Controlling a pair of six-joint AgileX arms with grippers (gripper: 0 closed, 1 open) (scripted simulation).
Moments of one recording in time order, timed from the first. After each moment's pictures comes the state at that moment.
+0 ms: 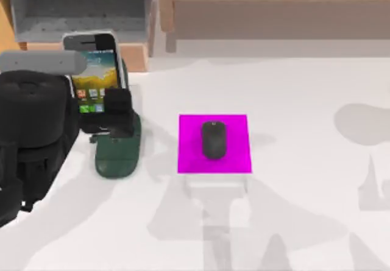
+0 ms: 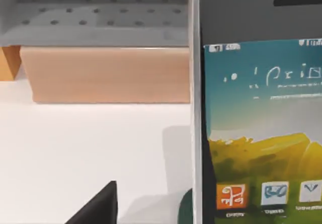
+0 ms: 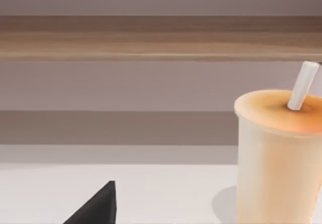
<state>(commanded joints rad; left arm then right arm) -0.56 1.11 0.54 0.10 -0.46 -0.25 0.00 0.00 0.00 0.00 0.00 0.00</state>
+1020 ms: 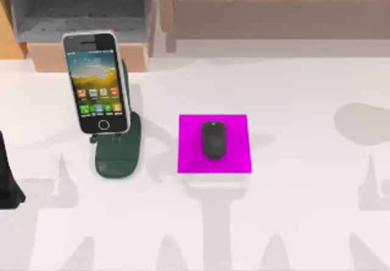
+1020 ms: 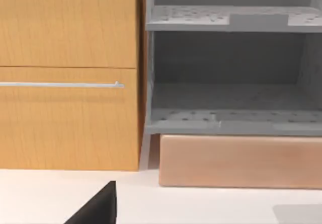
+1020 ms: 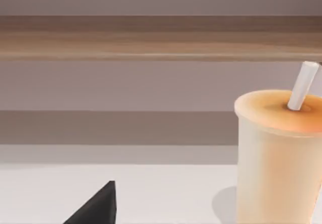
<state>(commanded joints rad) -0.02 0.02 0.02 0.00 -0.01 -0.01 0.00 0.00 0.00 0.00 0.00 0.00</state>
